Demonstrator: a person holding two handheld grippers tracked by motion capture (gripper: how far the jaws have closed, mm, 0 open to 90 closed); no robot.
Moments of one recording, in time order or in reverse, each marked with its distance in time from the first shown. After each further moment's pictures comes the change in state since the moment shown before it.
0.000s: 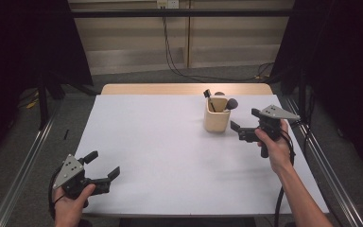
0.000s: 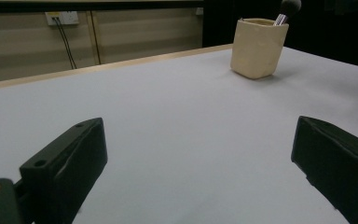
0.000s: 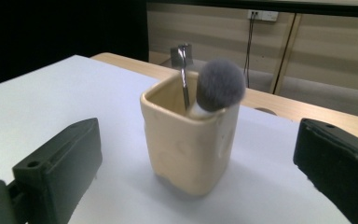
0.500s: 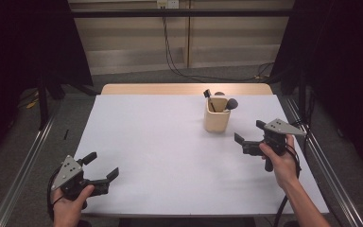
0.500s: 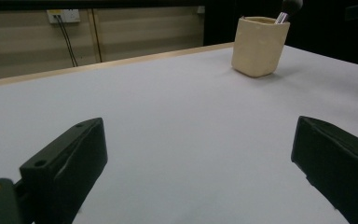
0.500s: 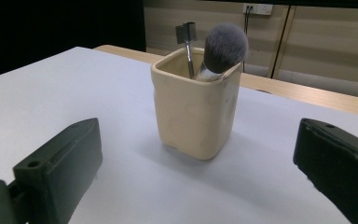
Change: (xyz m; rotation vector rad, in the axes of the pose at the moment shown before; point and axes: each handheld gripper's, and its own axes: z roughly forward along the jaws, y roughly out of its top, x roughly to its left) left arm 0.000 -0.001 -0.004 0.004 0.013 -0.008; right arm 0.013 -0.024 -0.029 0.001 -0.021 0.012
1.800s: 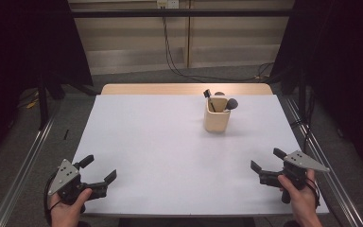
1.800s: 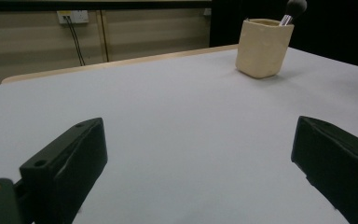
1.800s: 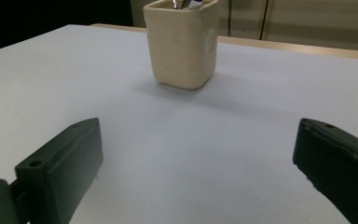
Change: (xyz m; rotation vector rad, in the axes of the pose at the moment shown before) left arm -0.004 -0.002 -0.009 -0.004 0.020 -0.003; right arm 0.006 -0.059 -0.069 0.032 -0.055 0.045
